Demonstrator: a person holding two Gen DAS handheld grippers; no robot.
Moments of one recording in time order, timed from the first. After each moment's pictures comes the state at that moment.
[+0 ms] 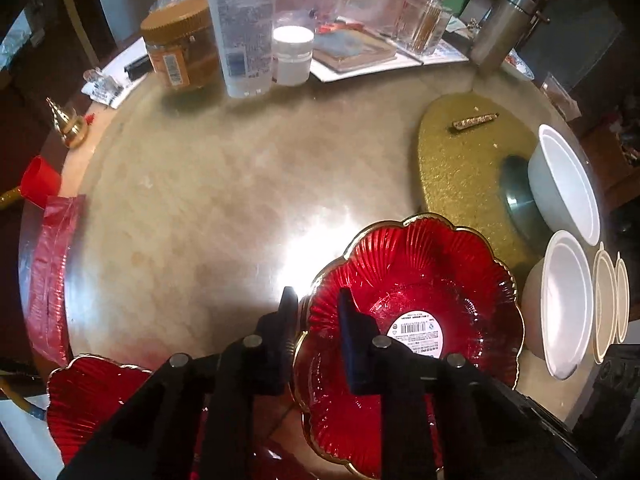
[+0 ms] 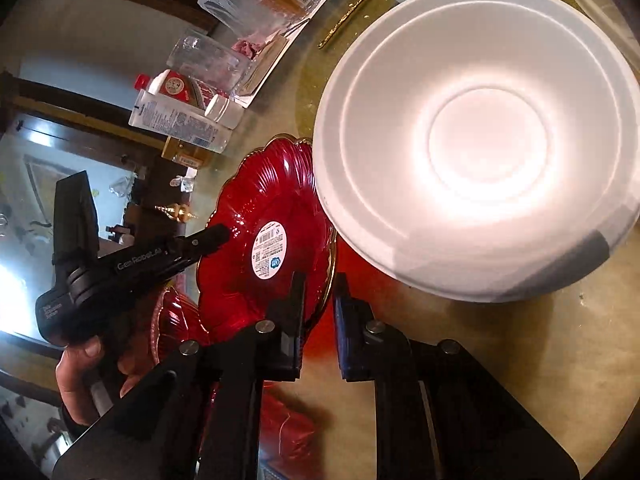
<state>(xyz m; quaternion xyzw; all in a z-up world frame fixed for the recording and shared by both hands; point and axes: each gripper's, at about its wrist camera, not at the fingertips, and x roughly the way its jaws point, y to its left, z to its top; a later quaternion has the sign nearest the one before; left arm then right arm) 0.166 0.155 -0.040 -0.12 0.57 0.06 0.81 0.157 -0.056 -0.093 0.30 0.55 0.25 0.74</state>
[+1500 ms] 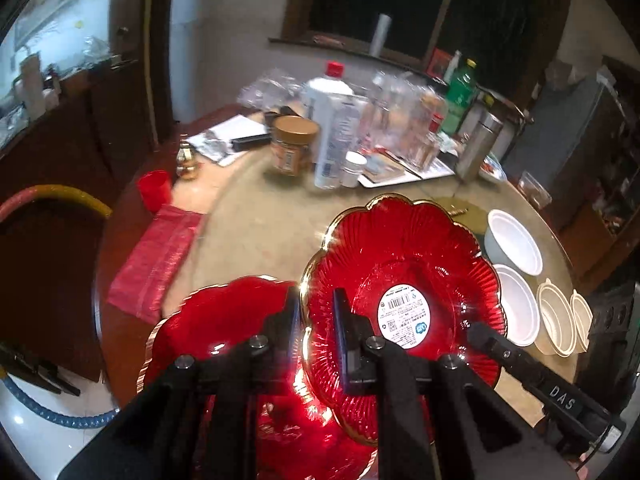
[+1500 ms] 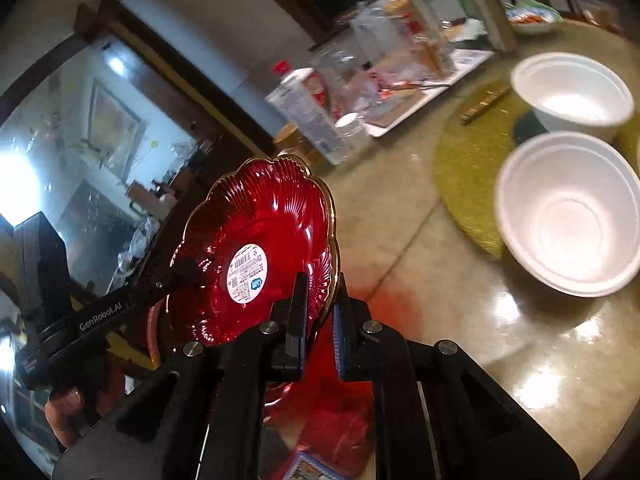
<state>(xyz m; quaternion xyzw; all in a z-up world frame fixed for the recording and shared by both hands) 0.008 0.194 0.046 -0.16 0.39 0.12 0.90 0.101 -0.004 -0.009 0.20 0.42 0.36 0.81</state>
